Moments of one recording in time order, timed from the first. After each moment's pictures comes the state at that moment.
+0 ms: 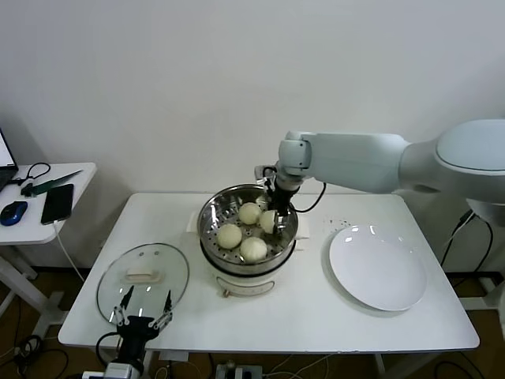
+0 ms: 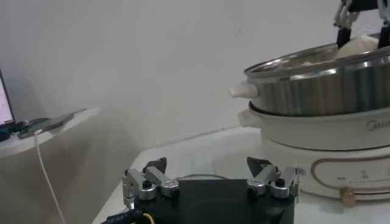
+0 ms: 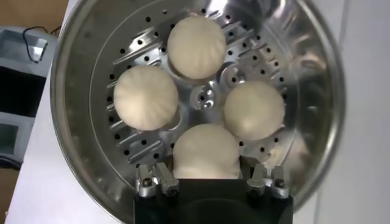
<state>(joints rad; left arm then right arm) 1.72 -1.48 -0.63 -2.00 0.12 -0.04 0.00 0.70 1.32 -1.72 1.08 0.82 -0.36 -0.90</state>
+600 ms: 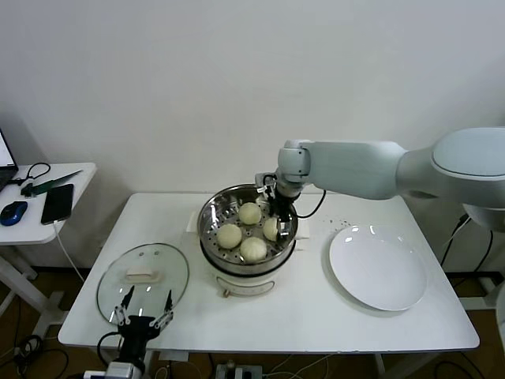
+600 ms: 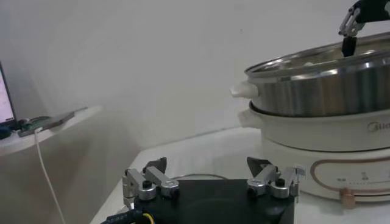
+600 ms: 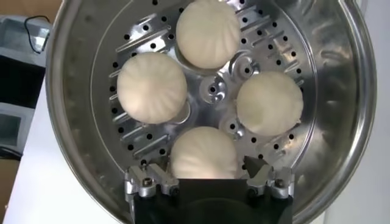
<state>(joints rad) 1.71 -1.49 -0.63 -2.00 0.13 -0.03 -0.01 0.69 1.31 -1.70 1.08 0.78 -0.37 -0.91</state>
